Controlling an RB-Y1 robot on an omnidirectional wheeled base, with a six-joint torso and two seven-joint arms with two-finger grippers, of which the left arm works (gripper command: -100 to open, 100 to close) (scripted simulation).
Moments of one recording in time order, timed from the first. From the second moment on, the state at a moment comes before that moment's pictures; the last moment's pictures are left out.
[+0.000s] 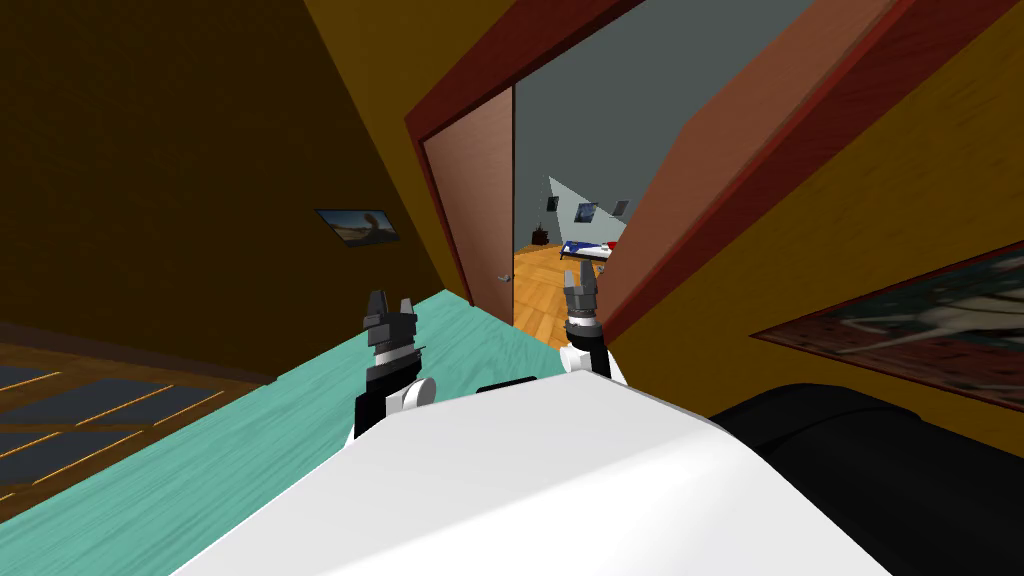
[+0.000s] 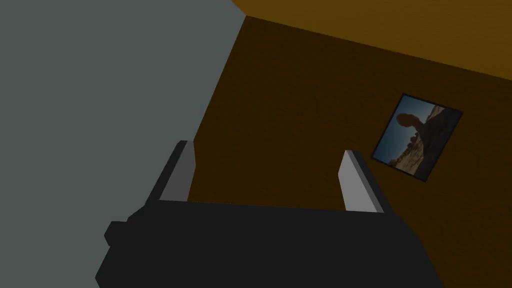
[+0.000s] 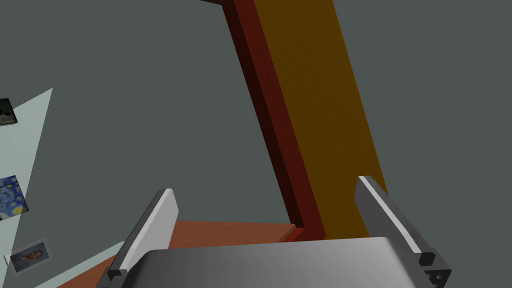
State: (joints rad) arm 0.50 -0.03 -0.01 -2.24 0.11 -0.46 -0.14
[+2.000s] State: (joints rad) arm 0.37 0.05 -0.13 -1.80 0.08 -0.55 -0.09
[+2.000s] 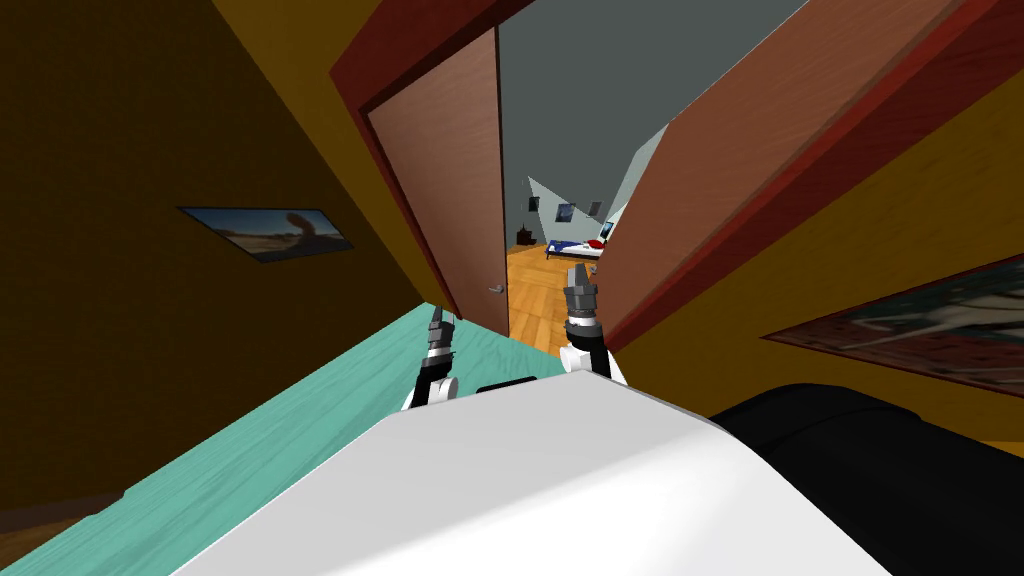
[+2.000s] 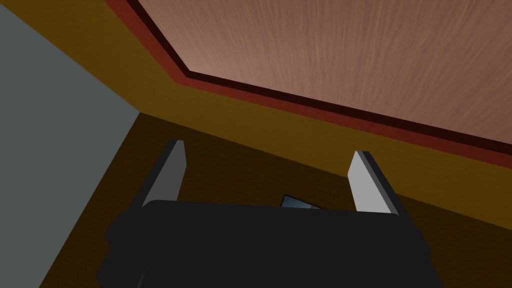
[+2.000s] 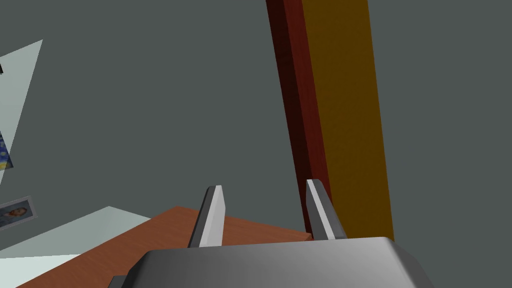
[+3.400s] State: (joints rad) arm 0.26 0.08 -0.24 -1.40 0.05 -0.64 -0.05
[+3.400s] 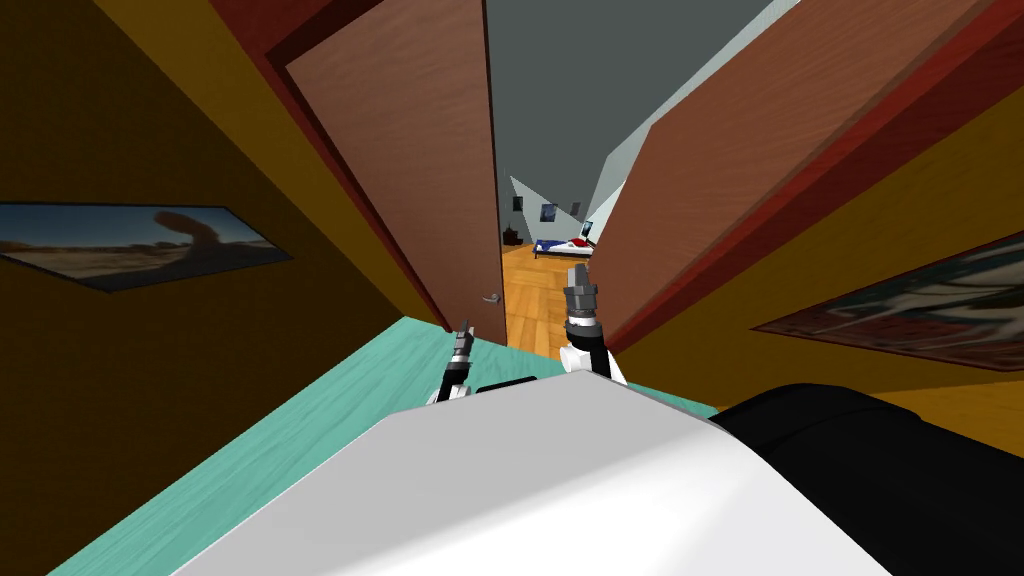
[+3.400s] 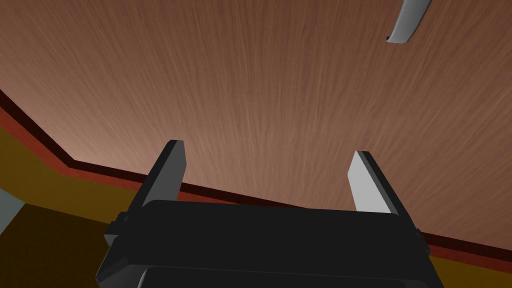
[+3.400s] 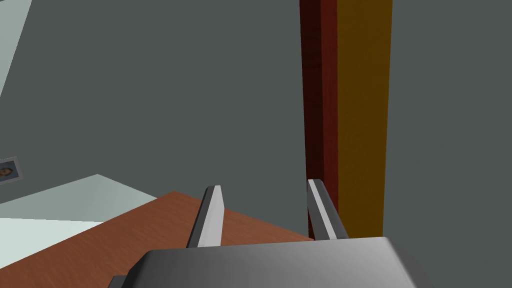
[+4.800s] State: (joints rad) arm 0.17 0.07 -0.33 -1.09 0.02 -0.71 -0.01
